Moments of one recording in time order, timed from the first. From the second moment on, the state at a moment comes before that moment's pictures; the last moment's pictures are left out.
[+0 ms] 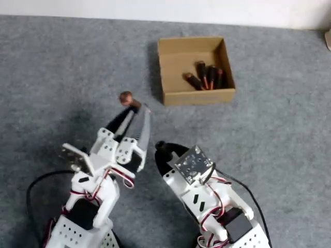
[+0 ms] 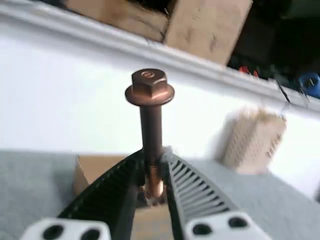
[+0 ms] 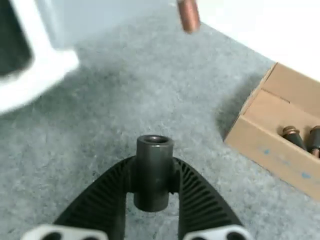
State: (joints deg) left arm 22.7 -103.3 94.1 8.3 21.3; right arm -38.1 -104.7 84.6 47.9 12.5
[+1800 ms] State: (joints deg) left arm 30.6 -103.5 90.7 29.0 25.9; right arm -34.1 -104.7 86.8 45.1 15.8
